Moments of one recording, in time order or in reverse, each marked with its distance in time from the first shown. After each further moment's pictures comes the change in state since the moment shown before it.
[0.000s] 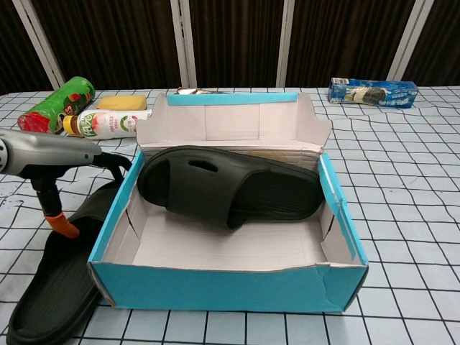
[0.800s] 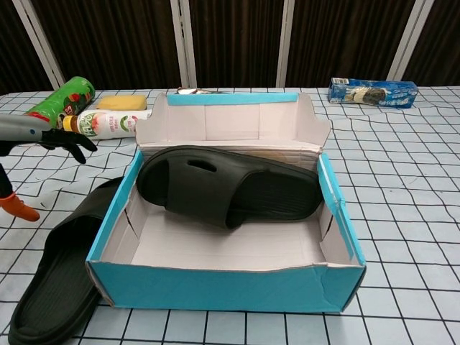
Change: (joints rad) left arm 0.158 0.158 -0.065 -0.065 0.107 -0.056 -0.088; right arm 0.001 -0.003 0.002 -0.003 0.000 0.001 -0.006
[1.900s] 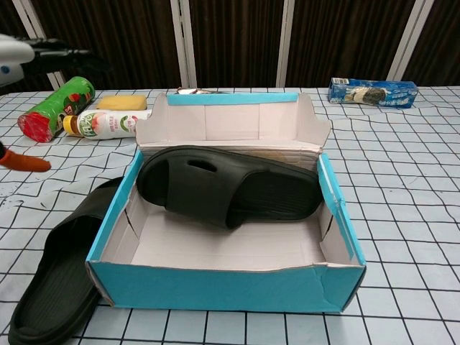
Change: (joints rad) left arm 0.258 -0.088 0.043 -0.070 0.687 0.413 0.069; right arm -0.013 -0.002 0.003 0.008 -0.012 0.035 0.022
